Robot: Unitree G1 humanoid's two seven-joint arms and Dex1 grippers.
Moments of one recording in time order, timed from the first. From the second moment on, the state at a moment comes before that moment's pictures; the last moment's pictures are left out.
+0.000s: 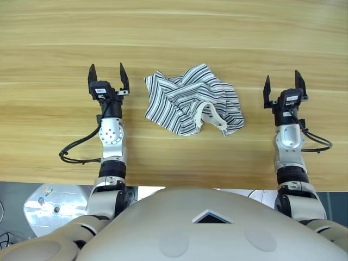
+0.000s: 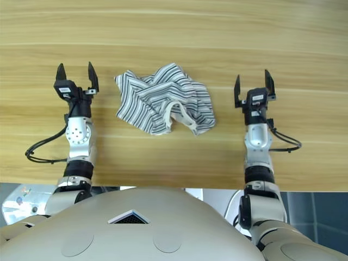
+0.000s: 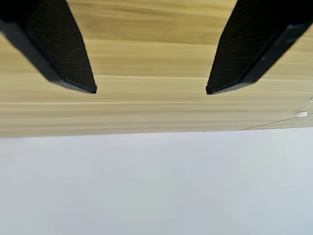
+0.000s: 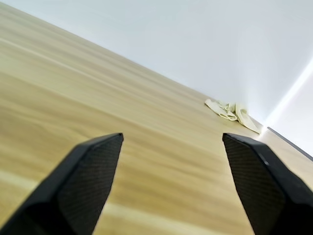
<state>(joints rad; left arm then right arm) -0.05 0.10 0.11 0.56 0.00 -0.67 0.03 -0.02 -0.34 -0.12 0.68 -0.06 -0.72 0.04</state>
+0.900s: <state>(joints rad) -0.04 0.11 0.13 0.53 0.06 -0.73 0.10 -0.08 -0.34 -0.13 0.75 -0.08 -0.74 -0.02</state>
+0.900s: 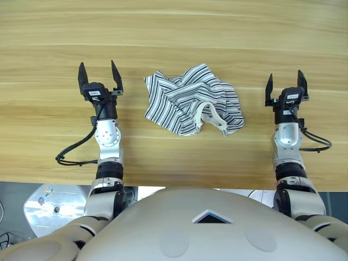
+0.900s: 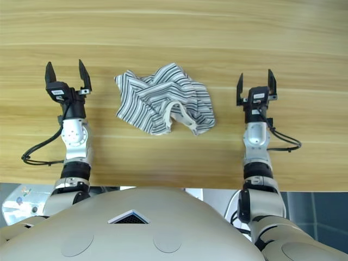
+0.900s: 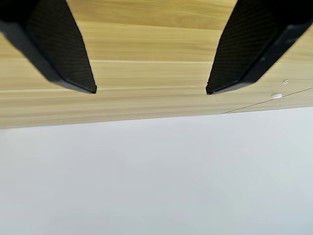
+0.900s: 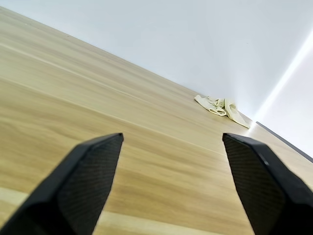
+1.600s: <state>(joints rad) -0.04 0.11 0.12 0.53 0.07 -0.71 0.10 -0.08 -0.34 -0.13 0.75 -0.08 -0.74 -0.02</state>
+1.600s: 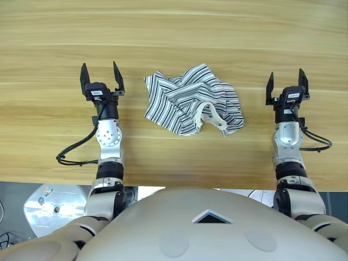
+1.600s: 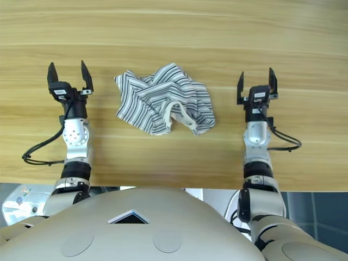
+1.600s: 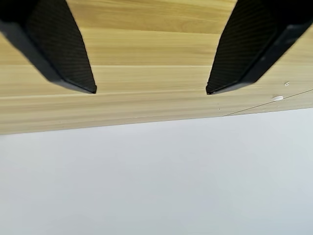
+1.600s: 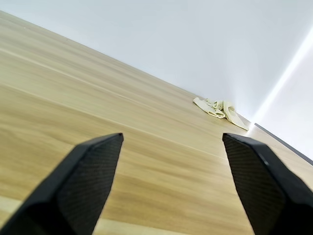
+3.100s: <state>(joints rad) 0.28 0.31 -0.14 0.04 0.01 -0.75 -0.38 0.34 -0.76 0.09 0.13 -0.55 -0.75 0.23</state>
